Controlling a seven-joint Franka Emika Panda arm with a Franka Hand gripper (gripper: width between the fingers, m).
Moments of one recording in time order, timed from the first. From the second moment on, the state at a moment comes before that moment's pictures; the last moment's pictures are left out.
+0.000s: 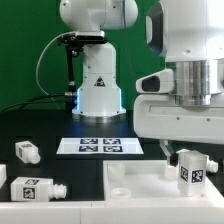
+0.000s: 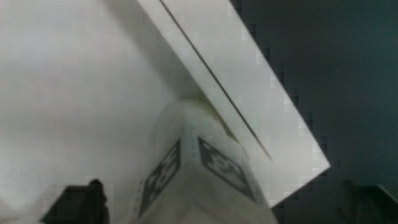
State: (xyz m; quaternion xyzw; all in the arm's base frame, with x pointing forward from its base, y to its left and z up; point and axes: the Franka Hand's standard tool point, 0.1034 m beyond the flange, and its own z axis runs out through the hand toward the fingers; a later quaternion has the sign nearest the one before) arm 0.640 0.116 0.070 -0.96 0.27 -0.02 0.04
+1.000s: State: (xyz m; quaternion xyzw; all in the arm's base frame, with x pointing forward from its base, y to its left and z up) arm 0.643 0.111 0.070 -0.99 0.11 -0.04 0.02
